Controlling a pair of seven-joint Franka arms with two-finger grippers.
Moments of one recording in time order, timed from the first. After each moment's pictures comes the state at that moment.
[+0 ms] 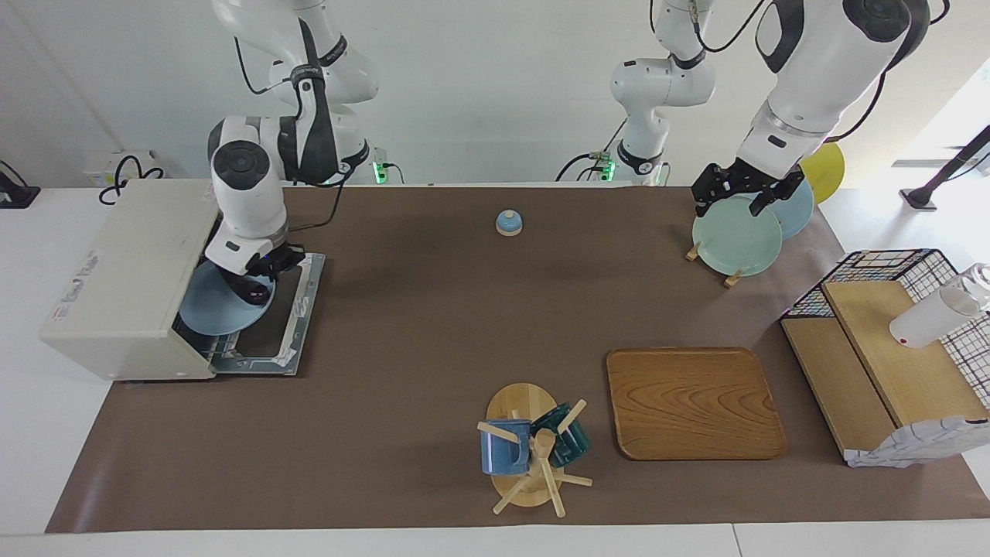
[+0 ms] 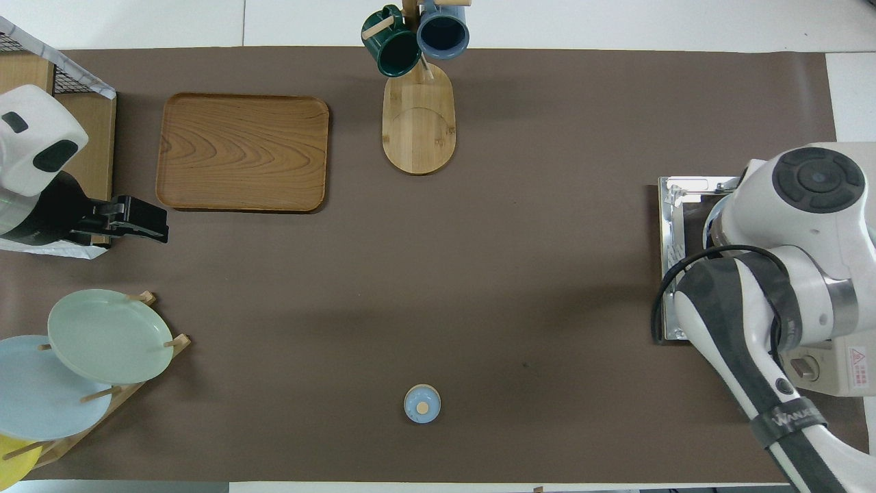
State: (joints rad) left arm -0.12 -0.04 -0.05 -1.66 -0.03 1.54 -0.12; right arm 0.15 0.02 -0.01 -2.04 -0.28 1.88 -0.11
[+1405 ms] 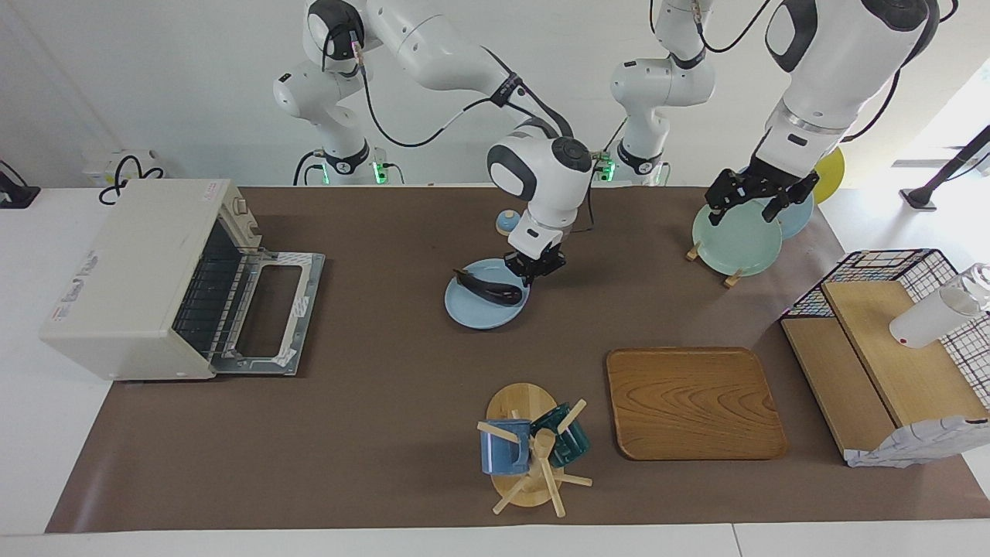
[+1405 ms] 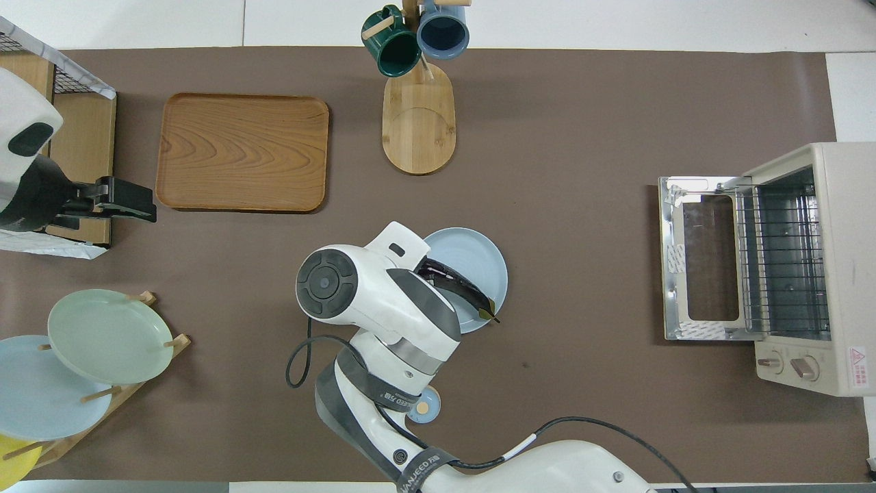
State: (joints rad) left arm -0.09 -0.04 -0.05 -1.66 -0.03 1.62 -0.15; right arm 0.79 0.51 0.00 -1.61 -0.12 2.06 0.75
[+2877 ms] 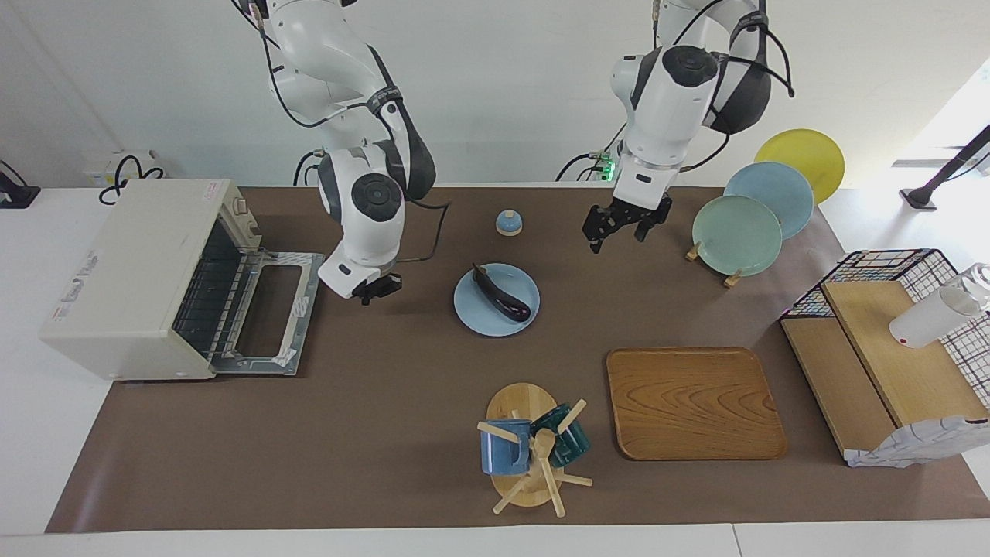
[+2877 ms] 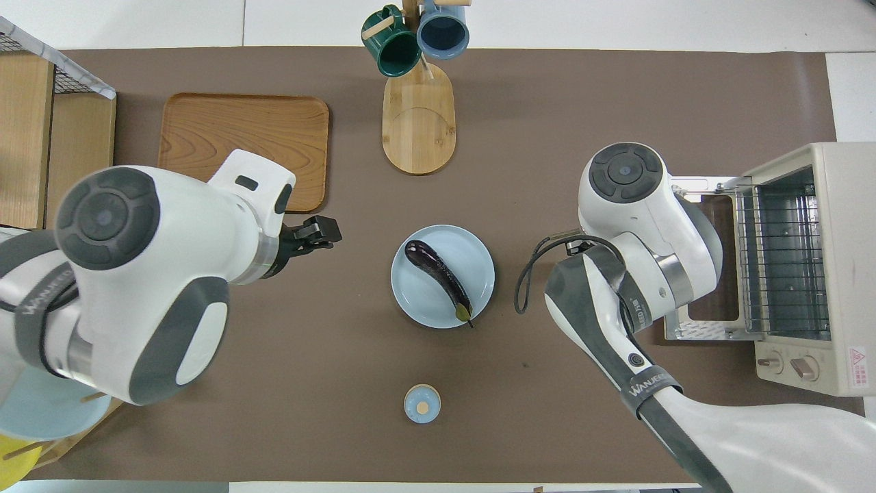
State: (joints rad) left arm -0.42 -0.05 -0.08 -1.98 -0.07 2.02 -0.77; right arm 0.32 0.22 -0.02 -1.98 -0.25 1.98 0.30
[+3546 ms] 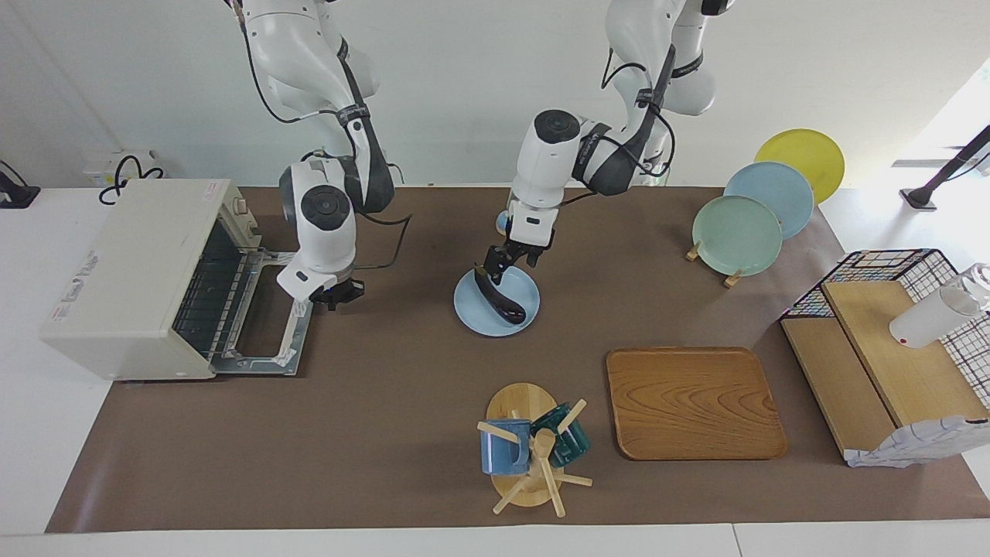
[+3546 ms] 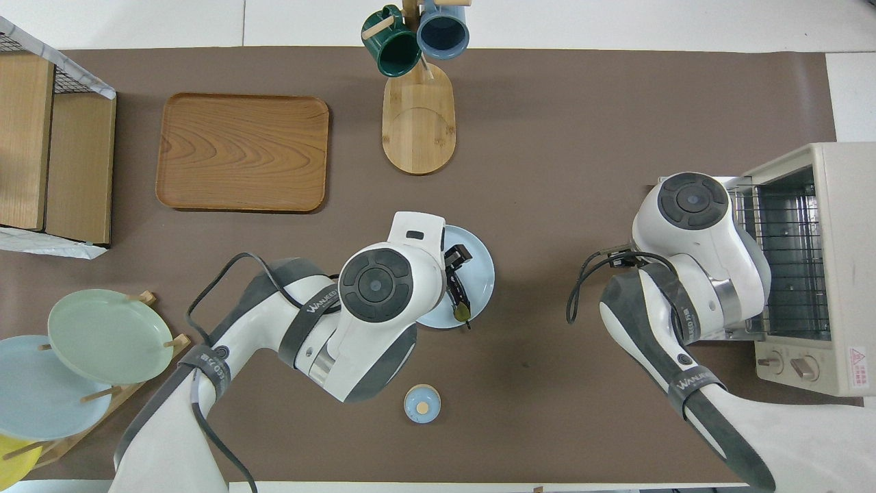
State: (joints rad) left arm -0.70 0.23 -0.08 -2.00 -0.08 2.37 -1.26; right arm 0.18 0.18 -0.02 -2.16 -0.26 2.17 0.20
